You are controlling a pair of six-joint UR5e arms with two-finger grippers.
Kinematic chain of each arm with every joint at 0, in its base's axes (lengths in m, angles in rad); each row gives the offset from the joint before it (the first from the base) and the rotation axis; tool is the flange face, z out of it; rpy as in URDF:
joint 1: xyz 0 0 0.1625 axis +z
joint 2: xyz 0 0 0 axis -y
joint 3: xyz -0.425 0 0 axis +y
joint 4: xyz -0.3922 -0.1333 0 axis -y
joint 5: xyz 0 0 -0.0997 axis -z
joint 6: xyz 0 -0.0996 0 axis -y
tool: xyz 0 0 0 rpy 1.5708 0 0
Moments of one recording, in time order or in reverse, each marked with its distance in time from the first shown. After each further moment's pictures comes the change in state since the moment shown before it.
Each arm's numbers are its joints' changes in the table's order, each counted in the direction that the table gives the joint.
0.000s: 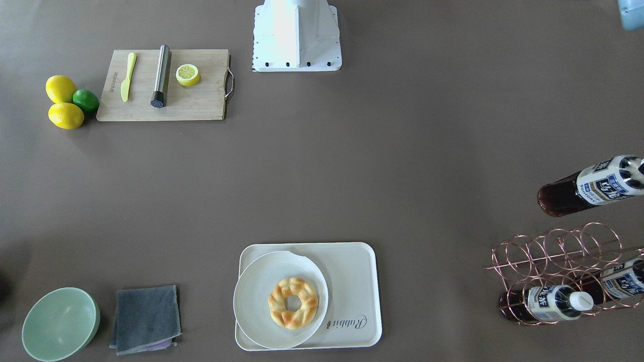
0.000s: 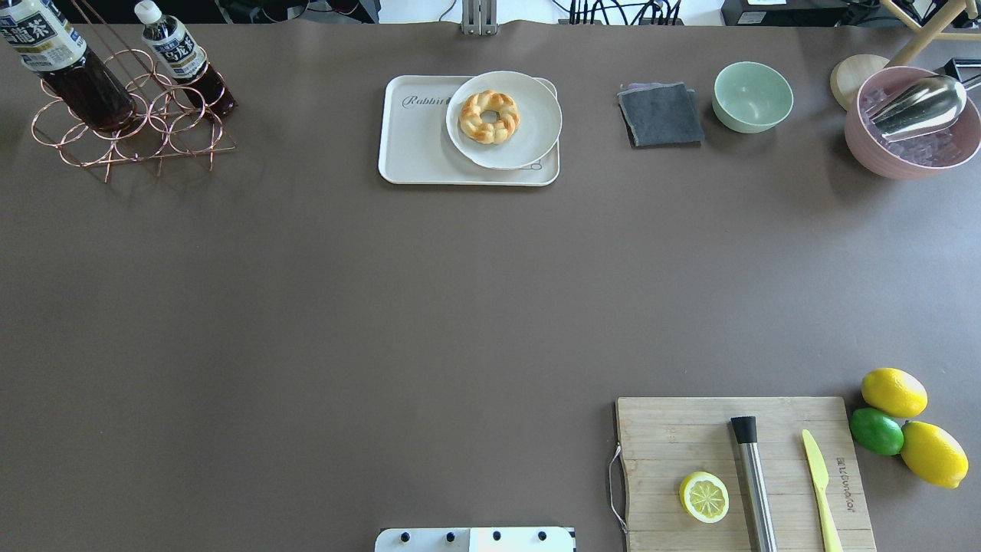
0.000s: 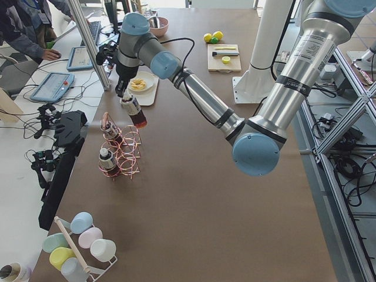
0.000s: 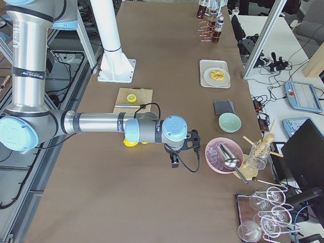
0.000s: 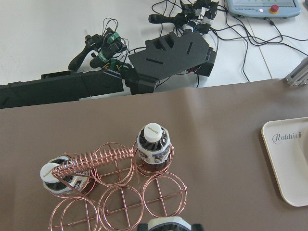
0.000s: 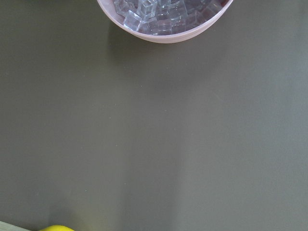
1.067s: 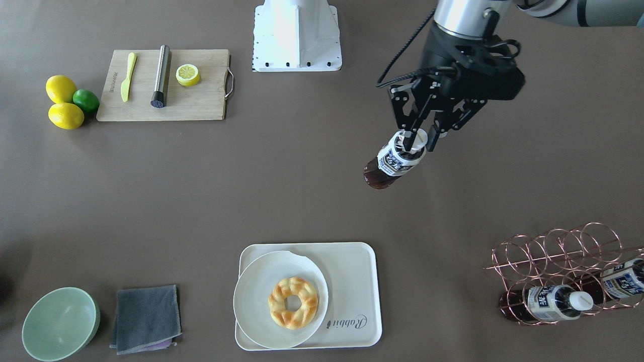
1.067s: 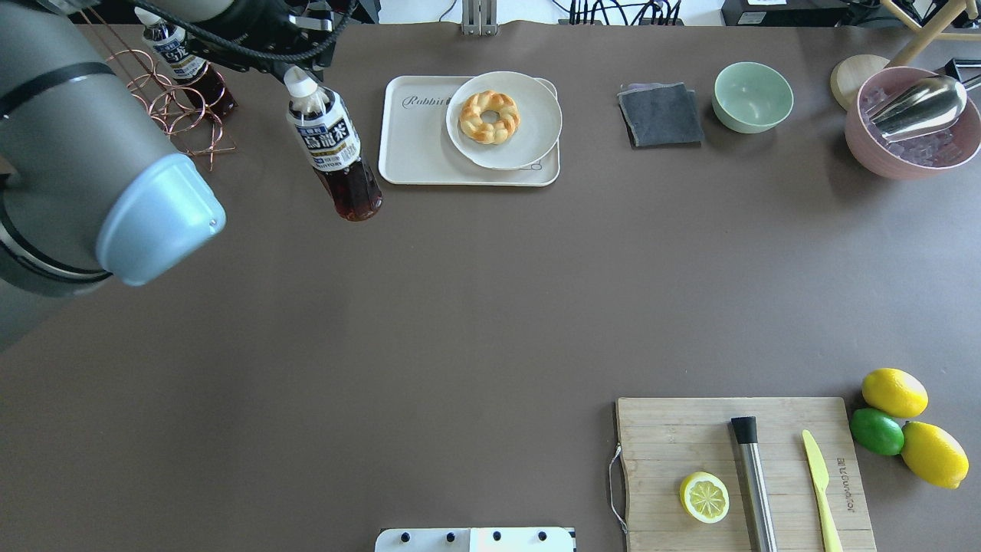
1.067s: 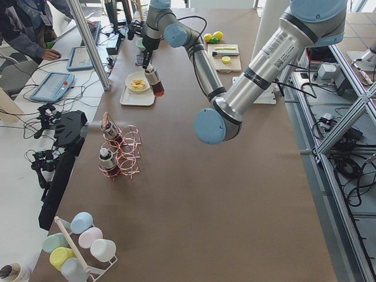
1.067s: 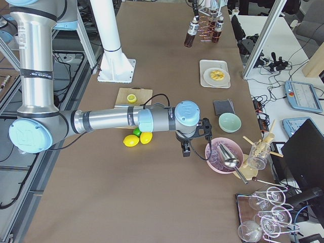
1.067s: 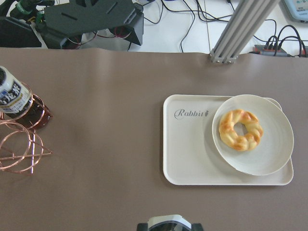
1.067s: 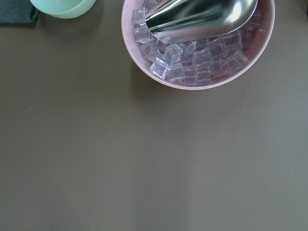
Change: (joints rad) left arm 0.503 -0.326 0.077 0.263 0.332 -0.519; right arm -0.037 0.088 -0.009 0.001 -0.009 0.112
